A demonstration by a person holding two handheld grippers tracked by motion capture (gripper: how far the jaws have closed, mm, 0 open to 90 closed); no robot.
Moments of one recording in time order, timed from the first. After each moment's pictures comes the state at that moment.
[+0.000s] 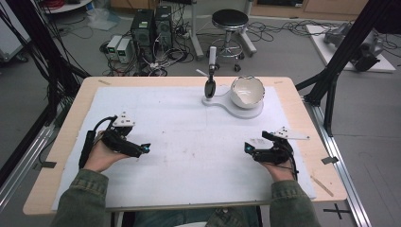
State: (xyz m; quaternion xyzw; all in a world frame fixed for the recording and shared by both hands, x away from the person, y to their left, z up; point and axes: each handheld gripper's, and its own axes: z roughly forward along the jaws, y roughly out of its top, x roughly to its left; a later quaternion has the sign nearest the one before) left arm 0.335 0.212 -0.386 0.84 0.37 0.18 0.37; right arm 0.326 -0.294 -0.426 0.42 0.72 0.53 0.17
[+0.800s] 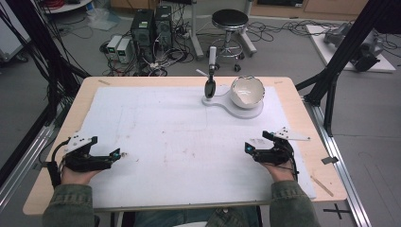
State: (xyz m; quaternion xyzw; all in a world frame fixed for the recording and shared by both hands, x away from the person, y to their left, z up) left arm 0.281 0.289 -0.416 0.72 0.46 0.26 0.46; right arm 0.324 -0.294 -0.425 0.42 0.72 0.53 0.18
